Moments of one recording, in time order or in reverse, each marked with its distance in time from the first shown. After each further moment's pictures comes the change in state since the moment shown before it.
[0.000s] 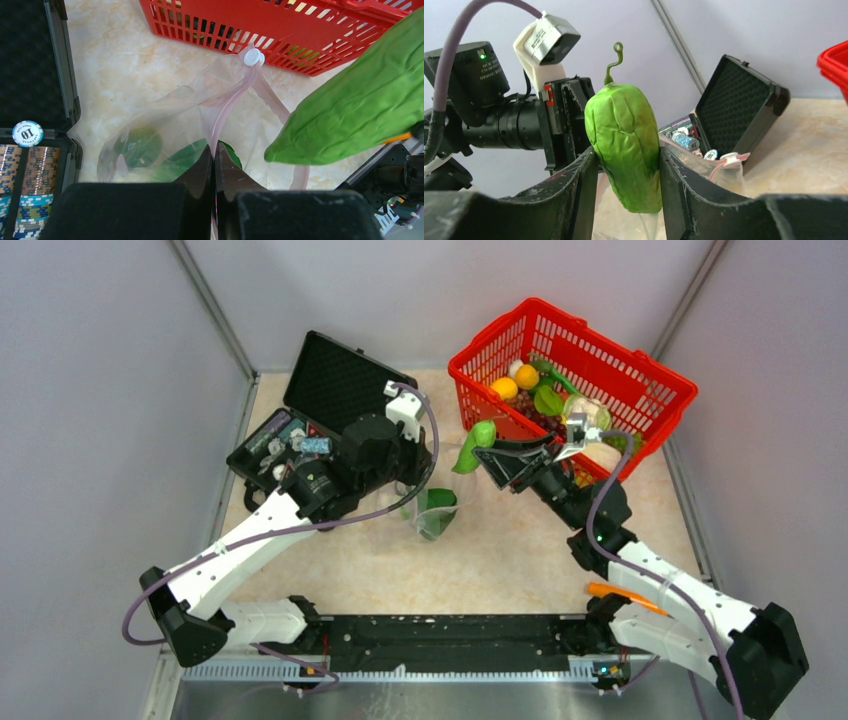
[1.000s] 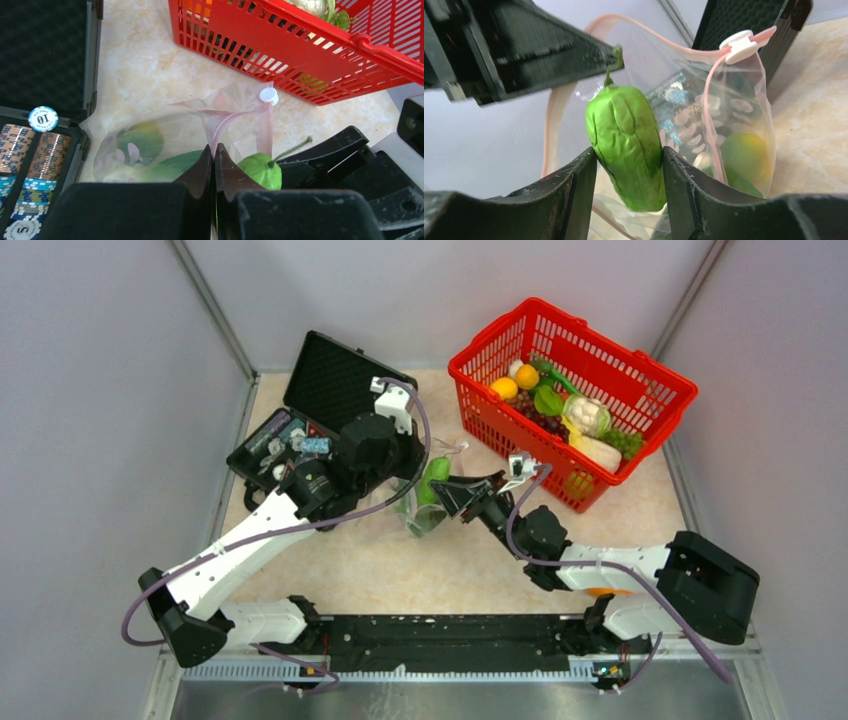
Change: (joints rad) left arm 0.000 -0.008 0.005 0.009 -0.112 -0.098; right arm 0.329 0.379 -0.102 0.365 0.385 -0.006
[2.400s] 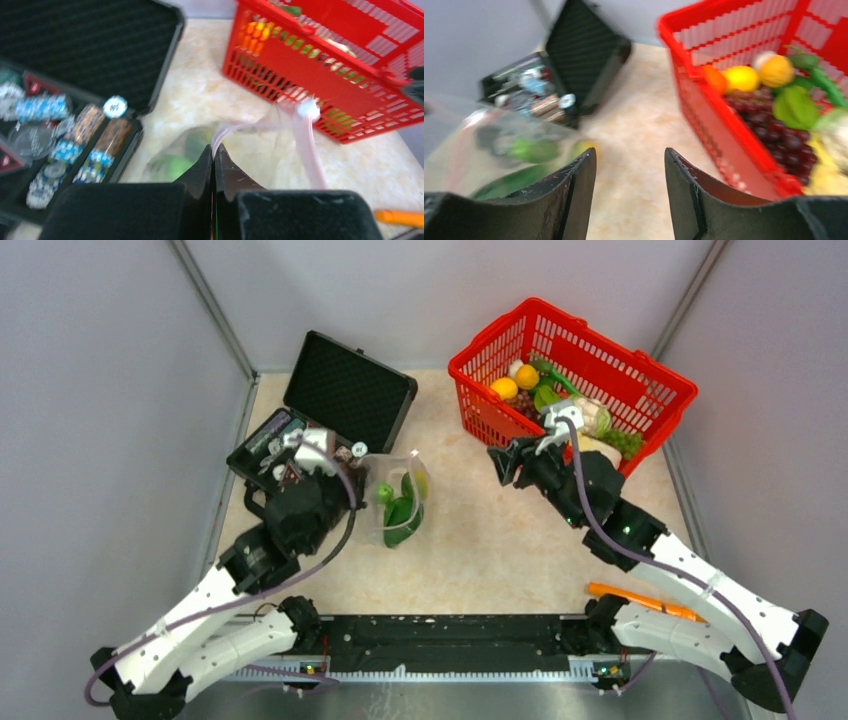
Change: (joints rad) left arm 0.006 -0.533 -0.470 0.169 -0.275 -0.003; right arm -0.169 -0.430 0.464 -1.217 0.058 -0.451
